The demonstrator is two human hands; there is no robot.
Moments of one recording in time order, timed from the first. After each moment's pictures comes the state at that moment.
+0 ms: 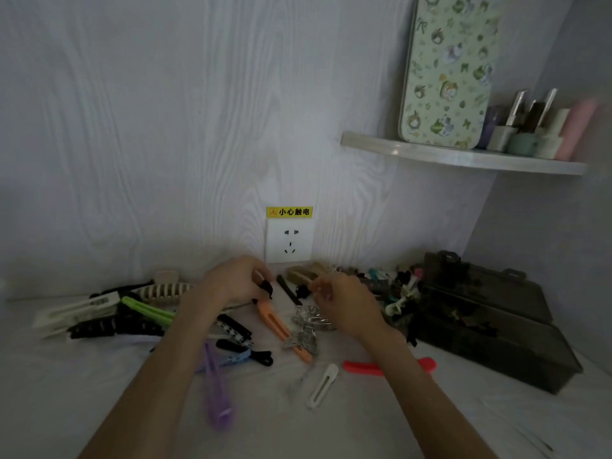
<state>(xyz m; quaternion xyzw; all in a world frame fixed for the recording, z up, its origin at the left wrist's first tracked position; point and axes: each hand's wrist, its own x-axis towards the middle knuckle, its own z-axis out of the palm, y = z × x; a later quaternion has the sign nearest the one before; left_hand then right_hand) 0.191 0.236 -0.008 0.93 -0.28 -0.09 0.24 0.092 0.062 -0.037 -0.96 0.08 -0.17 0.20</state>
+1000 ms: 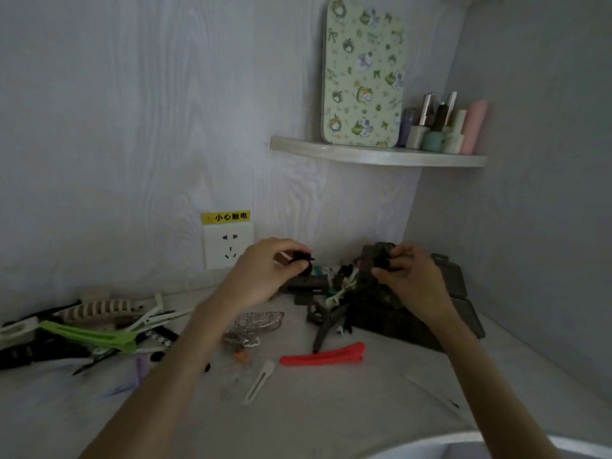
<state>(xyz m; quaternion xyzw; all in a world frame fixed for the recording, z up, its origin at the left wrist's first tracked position) 0.116 0.148 0.025 0.79 -0.44 0.02 0.42 -0.014 -0.054 0.009 -0.82 0.22 -0.34 0.40</state>
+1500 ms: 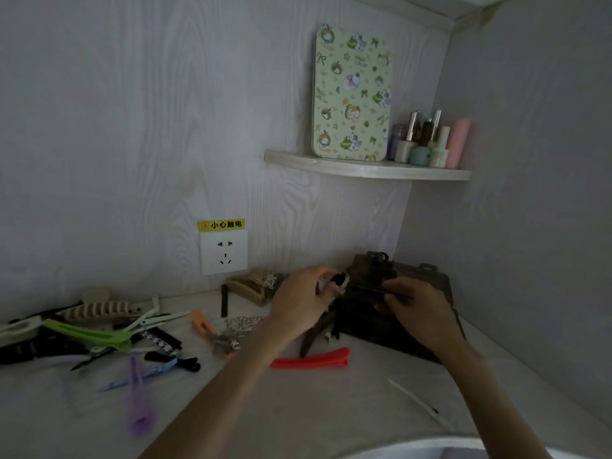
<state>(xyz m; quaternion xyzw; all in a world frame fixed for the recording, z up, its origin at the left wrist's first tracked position) 0.074 0.084 -0.006 0.81 -0.43 0.06 0.40 -0.052 -0.076 -0.002 -0.91 0.25 -0.27 0.19</state>
